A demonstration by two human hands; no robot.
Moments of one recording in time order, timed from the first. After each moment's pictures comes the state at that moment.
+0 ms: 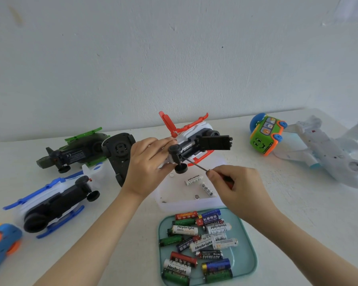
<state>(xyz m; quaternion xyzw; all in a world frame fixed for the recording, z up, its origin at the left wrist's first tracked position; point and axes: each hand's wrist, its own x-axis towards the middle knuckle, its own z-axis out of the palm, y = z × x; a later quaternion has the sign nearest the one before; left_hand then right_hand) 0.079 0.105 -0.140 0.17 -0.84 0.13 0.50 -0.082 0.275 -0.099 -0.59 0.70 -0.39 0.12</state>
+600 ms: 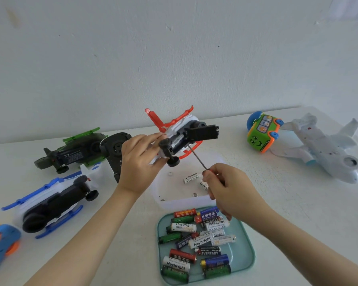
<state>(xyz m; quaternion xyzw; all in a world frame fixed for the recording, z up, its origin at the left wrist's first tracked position) 0.084 0.101 -0.140 0.21 -0.82 0.13 0.52 -0.066 0.276 -0.086 -0.51 0.73 -0.36 0.27</state>
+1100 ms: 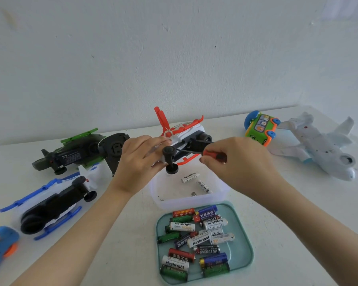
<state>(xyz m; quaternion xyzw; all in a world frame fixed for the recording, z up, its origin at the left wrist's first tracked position) 0.091 0.096 -0.133 0.11 -0.85 0.20 0.48 -0.078 0.270 -0.032 -0.61 0.76 -0.20 0.00</state>
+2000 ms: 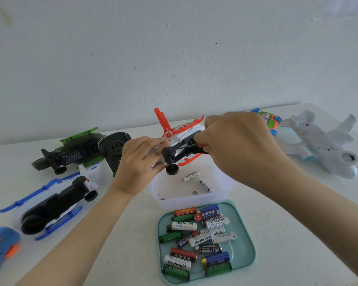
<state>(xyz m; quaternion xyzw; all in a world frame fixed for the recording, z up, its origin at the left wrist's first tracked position) 0.094 0.094 -0.141 0.11 -0.85 0.18 0.48 -0.067 0.256 0.003 -0.69 0.69 0.05 -0.22</state>
